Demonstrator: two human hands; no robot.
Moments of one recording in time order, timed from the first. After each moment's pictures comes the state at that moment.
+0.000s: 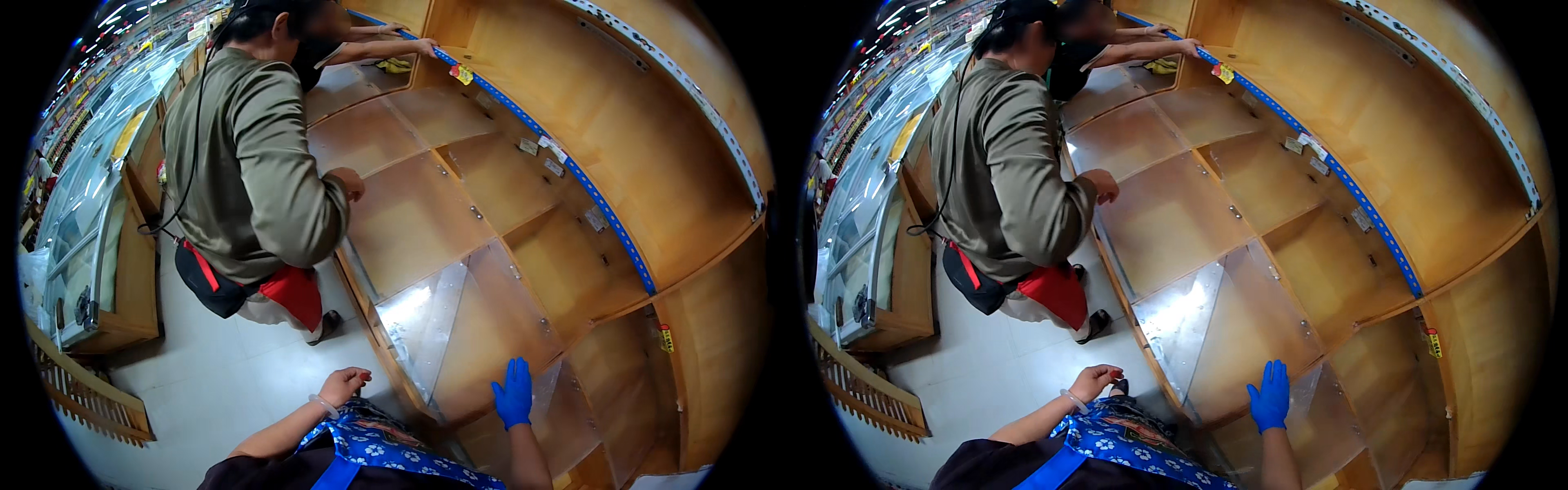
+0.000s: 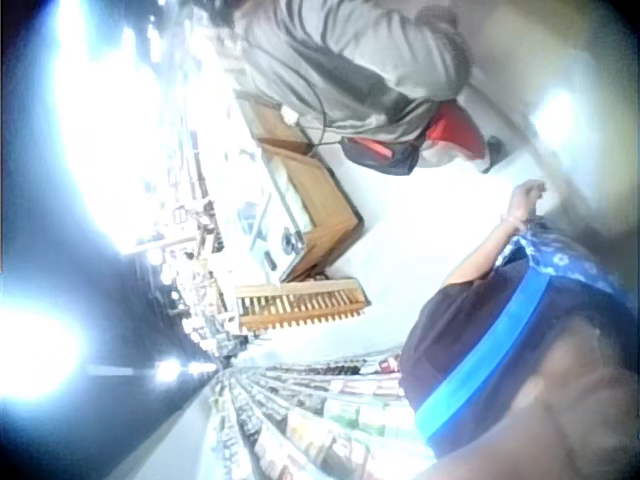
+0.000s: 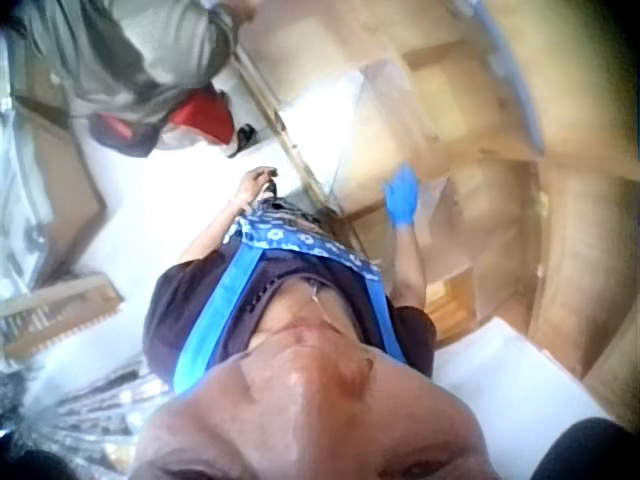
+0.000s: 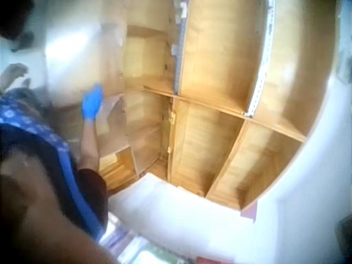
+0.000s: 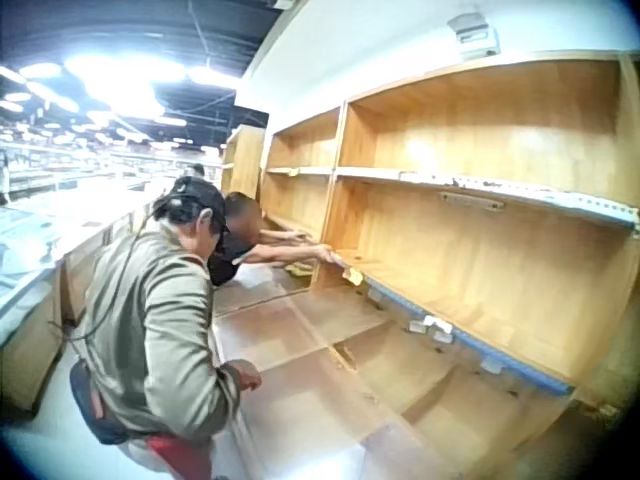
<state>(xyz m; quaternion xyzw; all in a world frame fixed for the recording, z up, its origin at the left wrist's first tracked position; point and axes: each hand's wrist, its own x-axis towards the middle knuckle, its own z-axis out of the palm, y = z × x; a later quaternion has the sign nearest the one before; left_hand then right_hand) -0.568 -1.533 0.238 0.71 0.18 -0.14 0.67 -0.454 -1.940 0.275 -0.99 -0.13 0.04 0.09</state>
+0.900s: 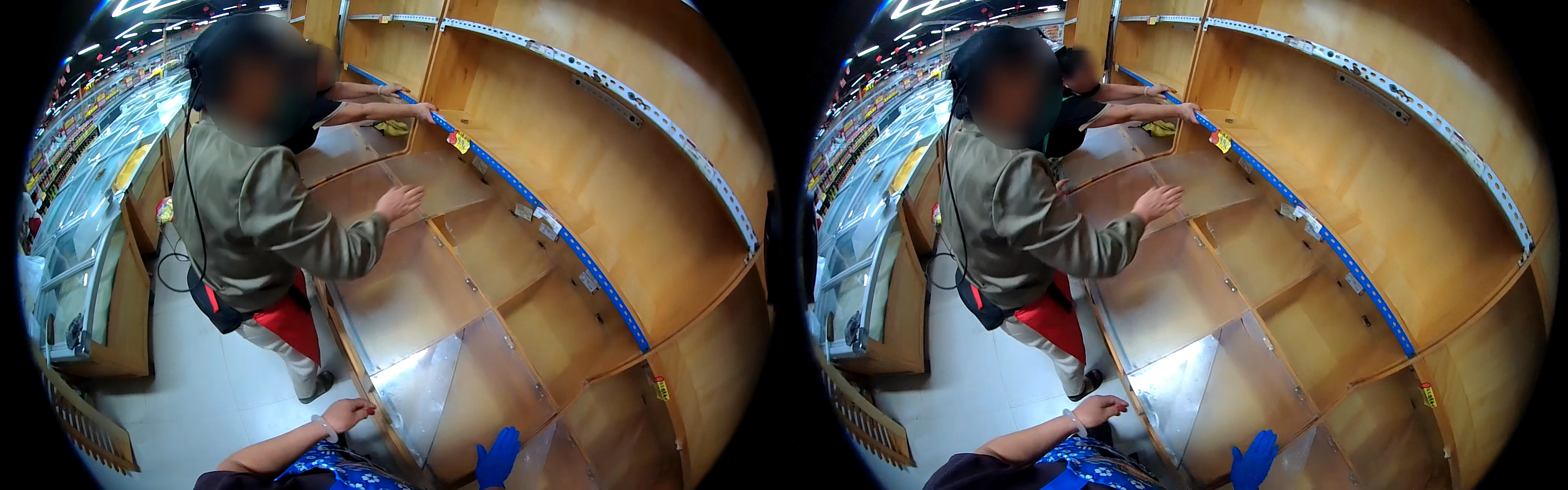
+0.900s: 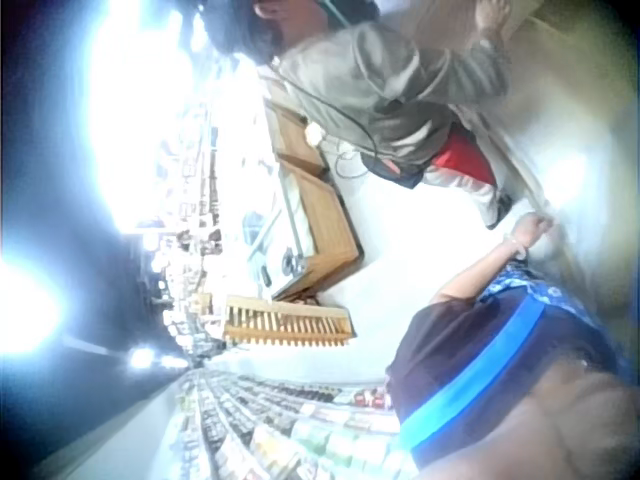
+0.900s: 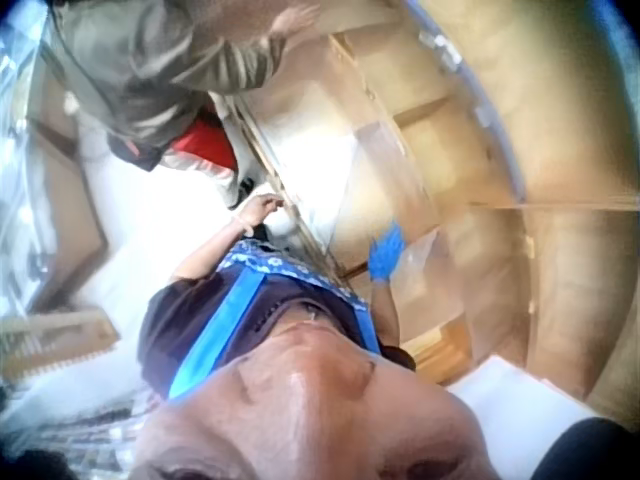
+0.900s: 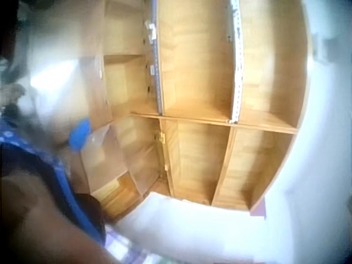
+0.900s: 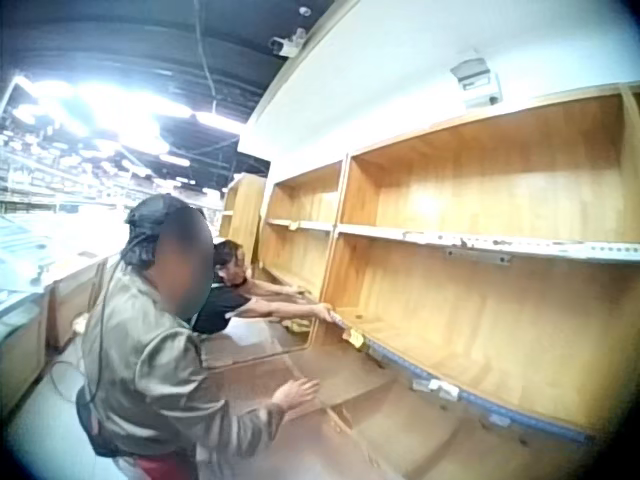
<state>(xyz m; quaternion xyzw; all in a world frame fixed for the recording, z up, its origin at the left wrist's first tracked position) -0.472 -1.485 0.240 0.81 0.02 -0.15 0.57 -0.472 -1.889 0.275 -1.00 -0.04 -0.05 -0.03</state>
